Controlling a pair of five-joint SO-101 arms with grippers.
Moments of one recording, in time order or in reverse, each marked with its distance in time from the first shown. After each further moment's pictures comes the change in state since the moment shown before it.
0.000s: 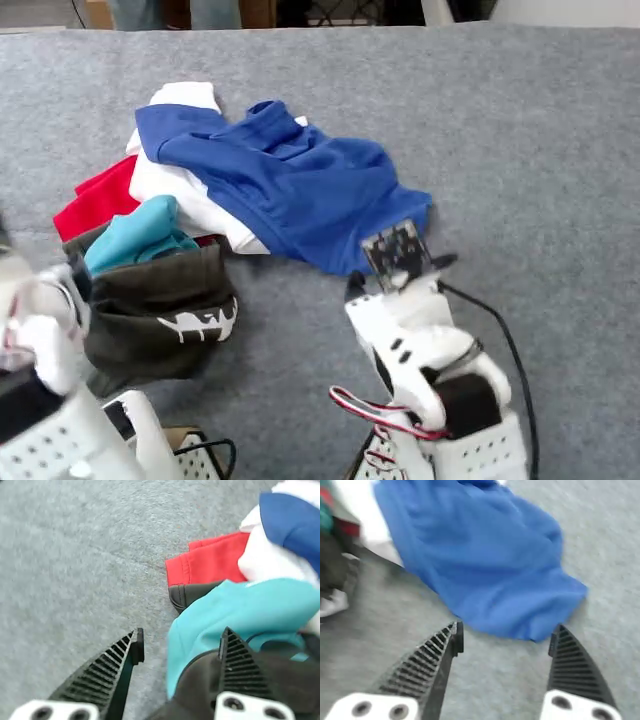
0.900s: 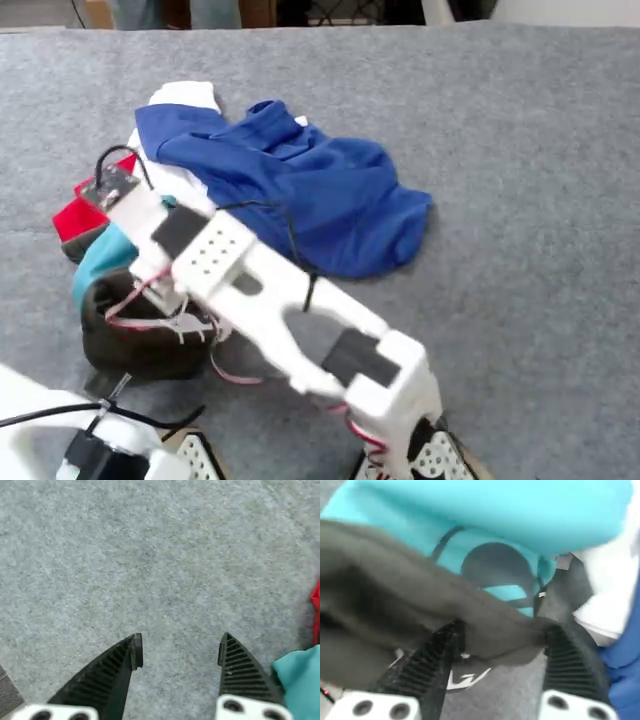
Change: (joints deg) left arm -32.4 28.1 2.8 -14.9 -5.3; right arm -33.9 108.2 -86.2 16.4 -10.9
